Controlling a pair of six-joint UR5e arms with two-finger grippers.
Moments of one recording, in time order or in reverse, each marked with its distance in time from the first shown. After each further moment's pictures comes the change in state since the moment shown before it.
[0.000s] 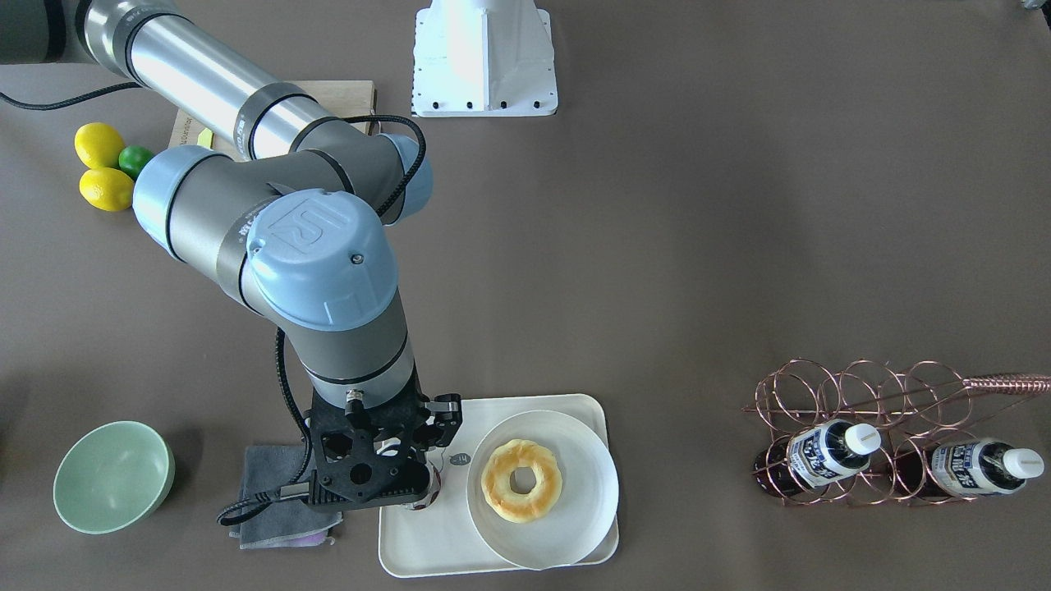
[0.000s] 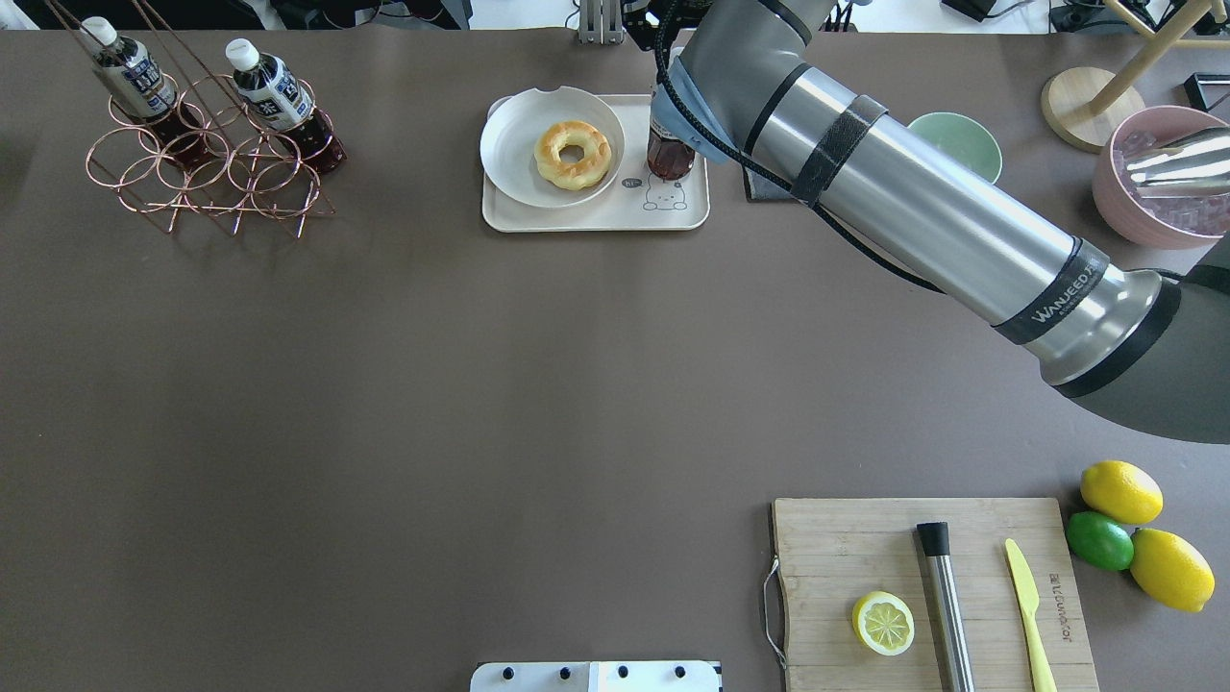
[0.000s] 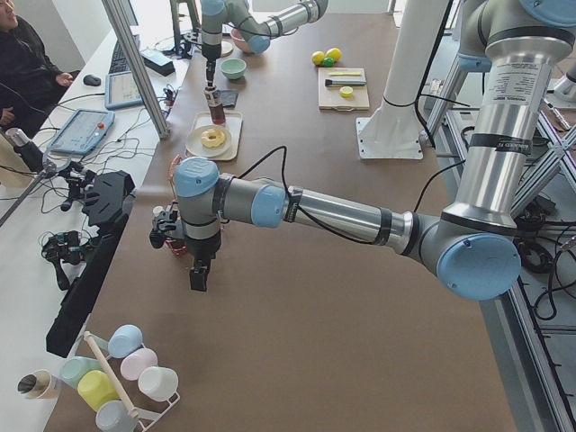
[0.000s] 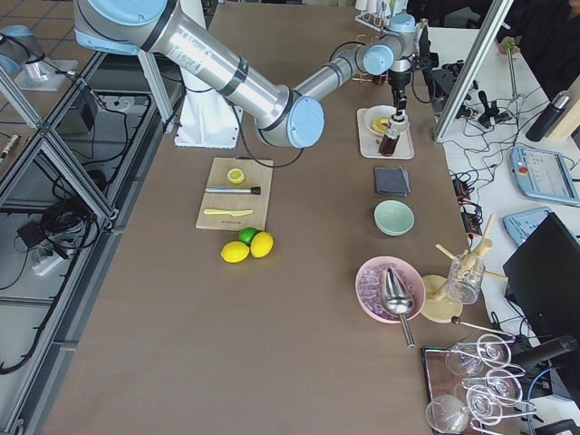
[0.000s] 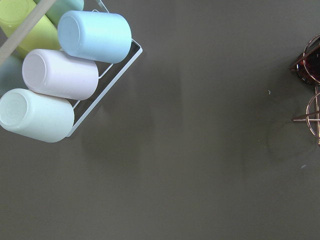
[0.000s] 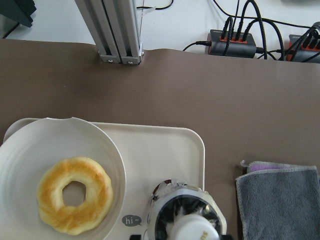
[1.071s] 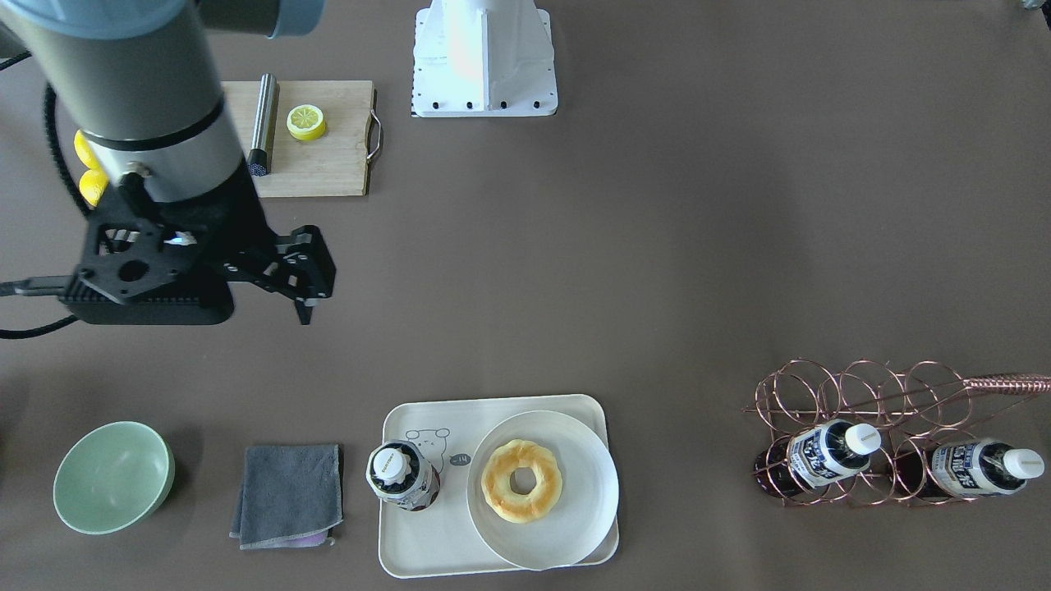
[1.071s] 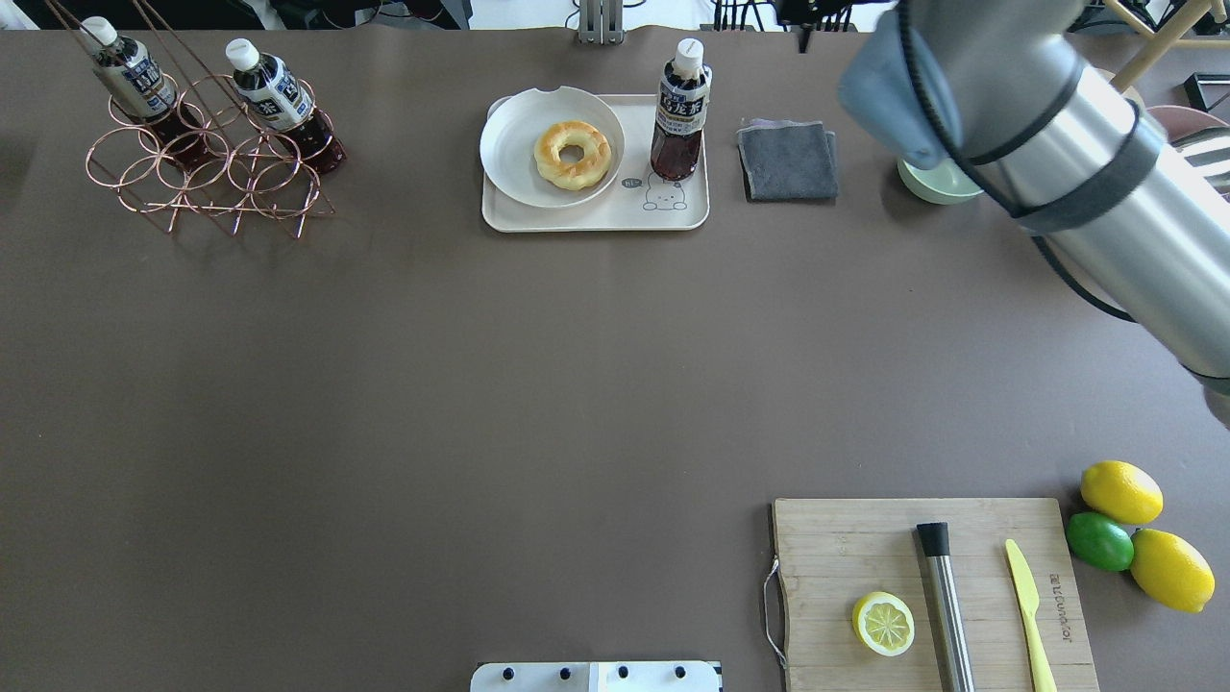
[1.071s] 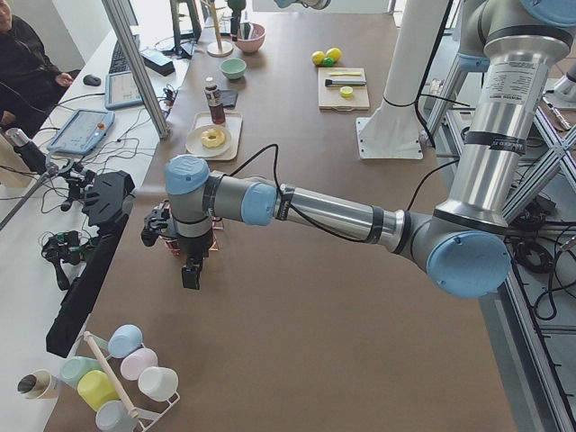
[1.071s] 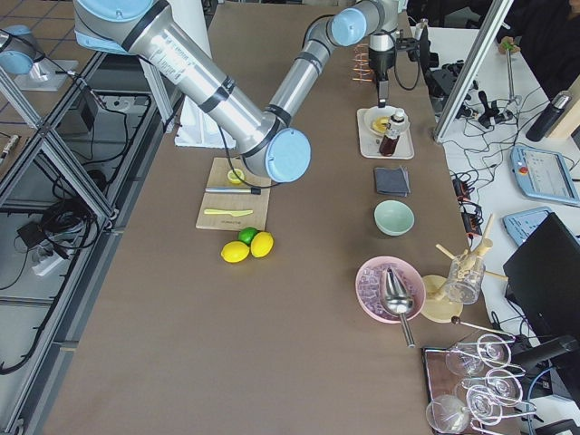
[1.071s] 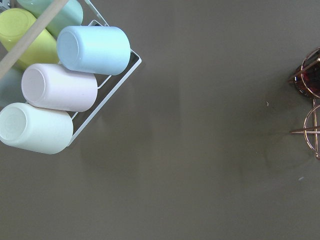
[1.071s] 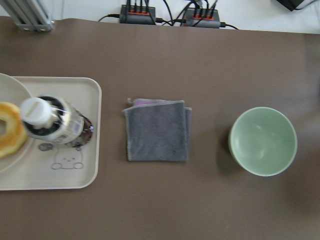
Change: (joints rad) left arm -0.001 -0.039 0.039 0.000 -0.001 -0.004; right arm 0.115 -0.238 0.633 -0.545 0.044 -0.081
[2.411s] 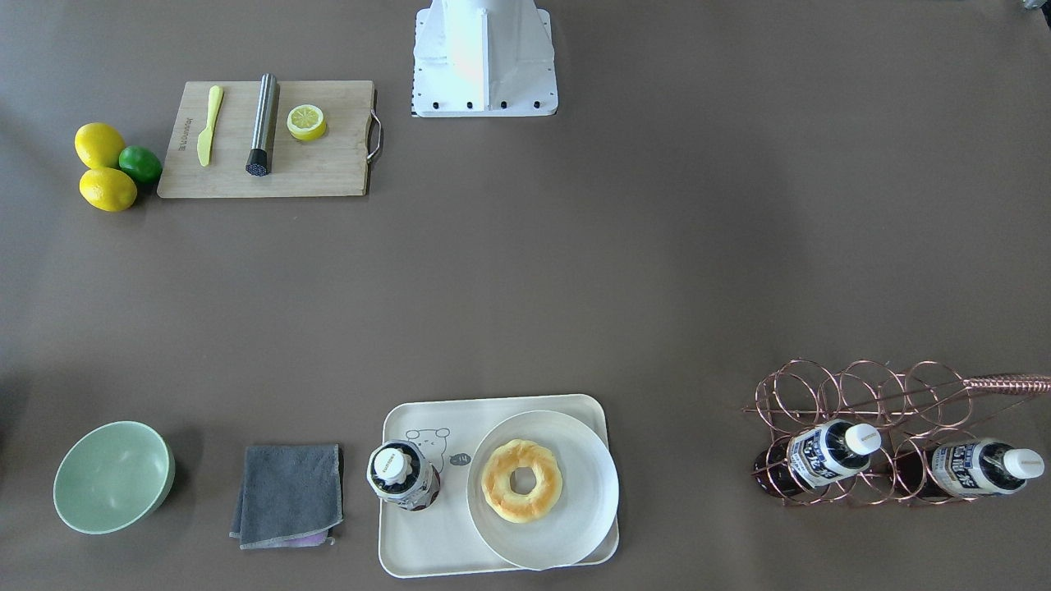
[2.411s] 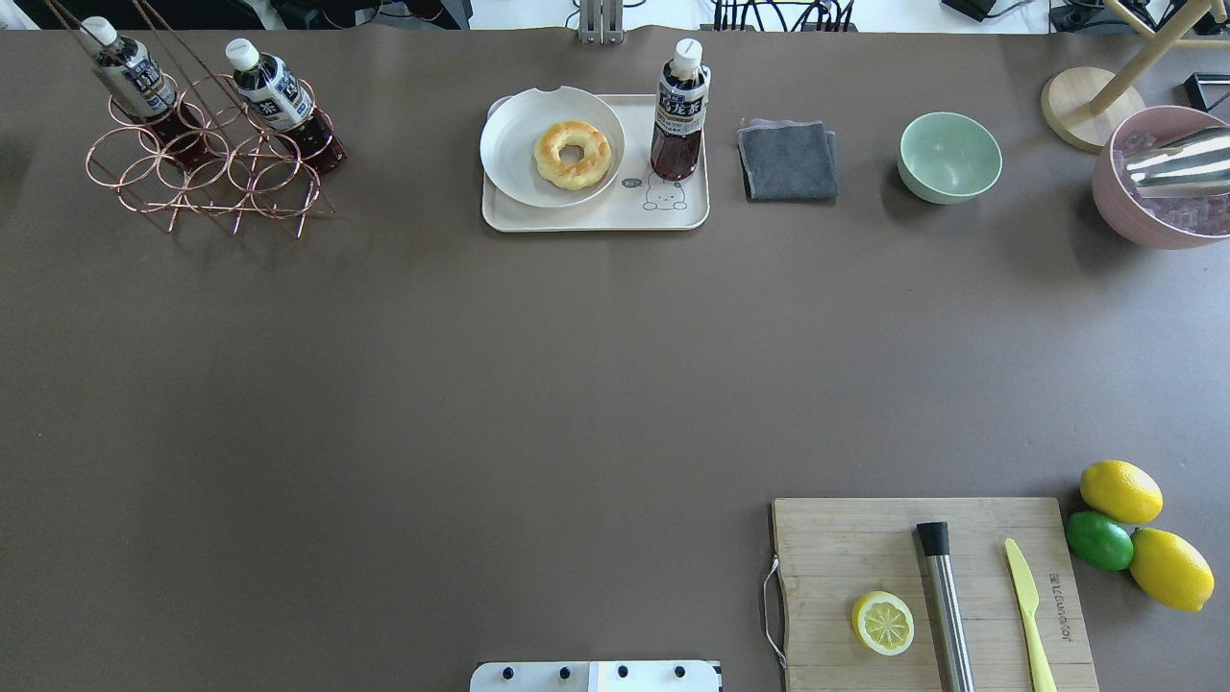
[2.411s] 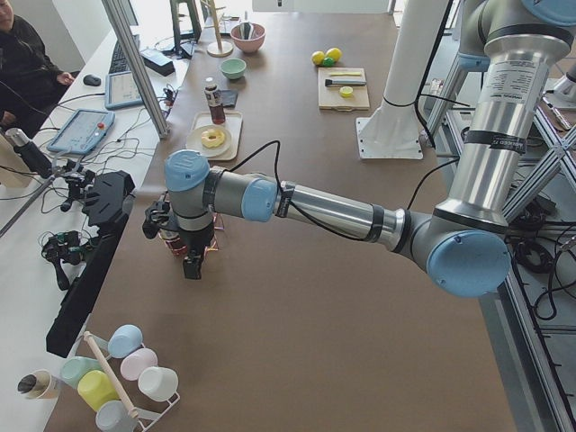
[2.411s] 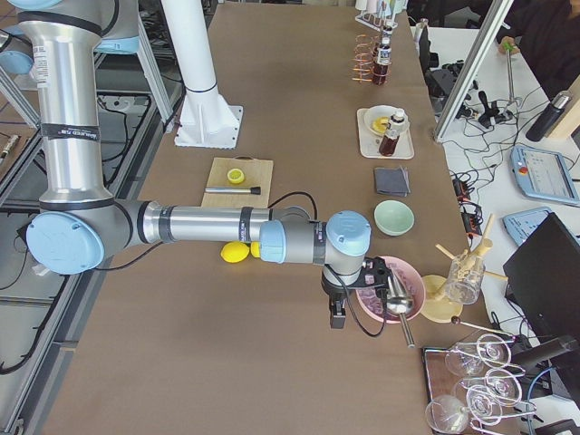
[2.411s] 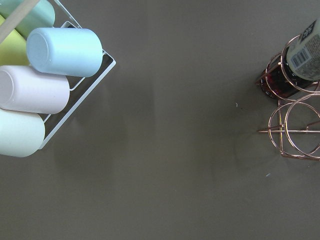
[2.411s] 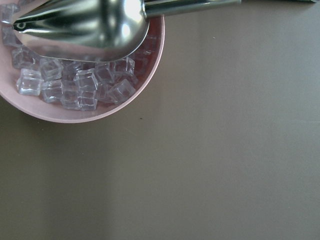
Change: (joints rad) left arm -0.004 -0.003 -0.014 0.003 -0.080 0.005; right arm 0.574 -0.863 -0.114 0.445 0.258 -0.775
